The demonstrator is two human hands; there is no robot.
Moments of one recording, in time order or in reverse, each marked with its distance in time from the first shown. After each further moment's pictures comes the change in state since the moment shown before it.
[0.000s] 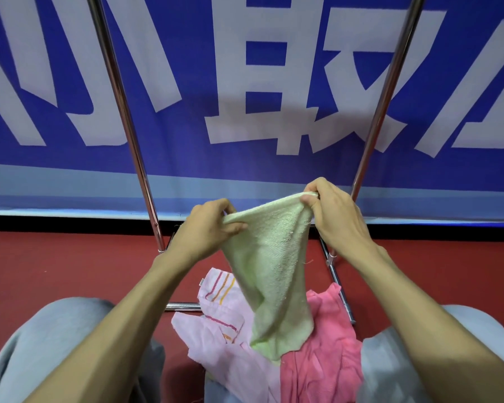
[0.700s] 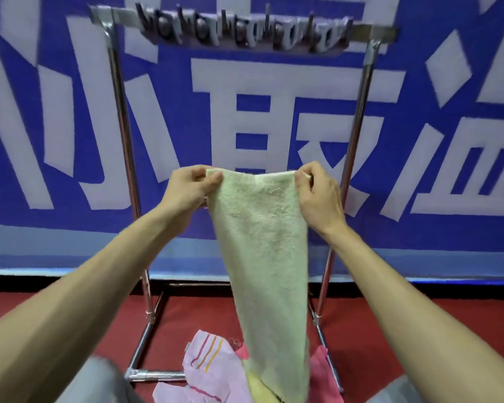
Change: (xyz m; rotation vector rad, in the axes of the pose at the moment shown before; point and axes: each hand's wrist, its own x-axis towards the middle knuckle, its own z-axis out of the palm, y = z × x) left_hand 0.062 0.089 -0.118 -0.790 0.224 0.078; right_hand 0.083 -0.062 -0.103 0.313 0.344 -0.102
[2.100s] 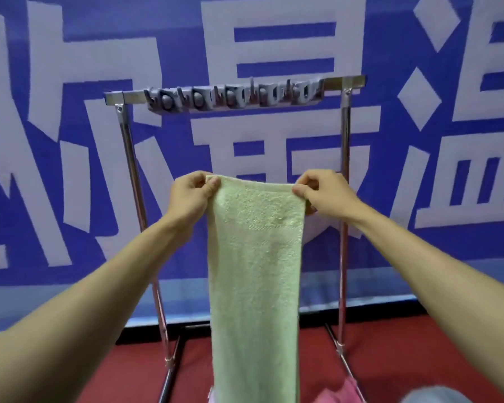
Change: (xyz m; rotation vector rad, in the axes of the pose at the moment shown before) left_hand 0.017 0.068 -0.006 0.153 0.099 0.158; right_hand 0.051 -0.033 -0.054 -0.006 -0.214 0.086
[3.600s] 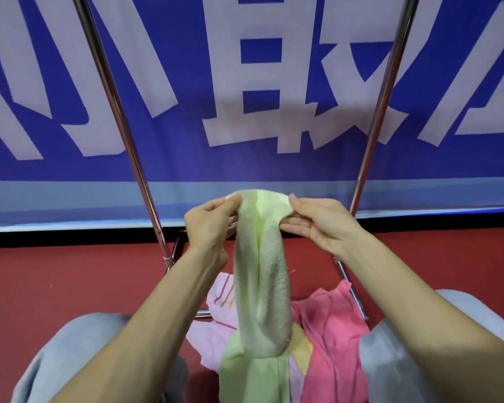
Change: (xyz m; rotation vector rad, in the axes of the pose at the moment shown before) left_hand -0.132 -0.168 0.052 -0.401 0.197 -0.728; right_hand -0.125 0.103 0.163 1.049 -0.183 0.828
